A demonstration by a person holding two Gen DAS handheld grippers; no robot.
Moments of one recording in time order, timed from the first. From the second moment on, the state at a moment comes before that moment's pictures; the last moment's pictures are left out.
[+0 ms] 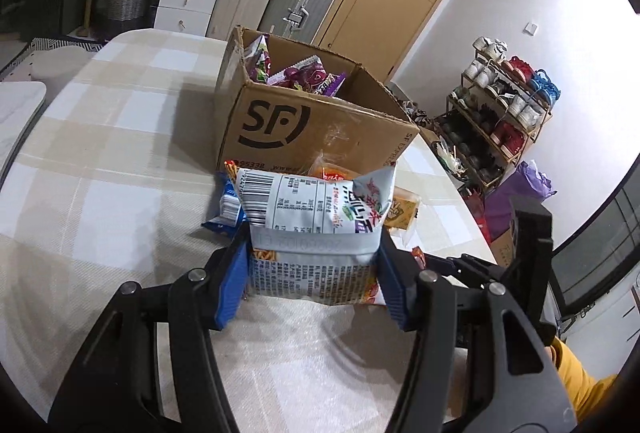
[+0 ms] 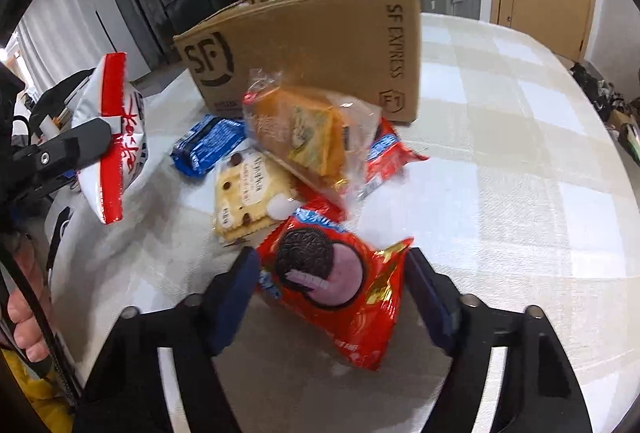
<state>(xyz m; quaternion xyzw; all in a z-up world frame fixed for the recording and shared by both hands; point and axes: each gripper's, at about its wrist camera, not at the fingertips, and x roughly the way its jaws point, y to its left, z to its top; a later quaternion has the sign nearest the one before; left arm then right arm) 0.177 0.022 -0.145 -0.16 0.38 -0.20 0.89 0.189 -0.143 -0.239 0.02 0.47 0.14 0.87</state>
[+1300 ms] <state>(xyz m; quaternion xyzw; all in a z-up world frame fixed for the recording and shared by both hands) 0.022 0.063 -0.023 -0.15 0.27 -0.21 0.93 0.043 -0.154 -0.040 0.10 0.24 0.25 0.93</state>
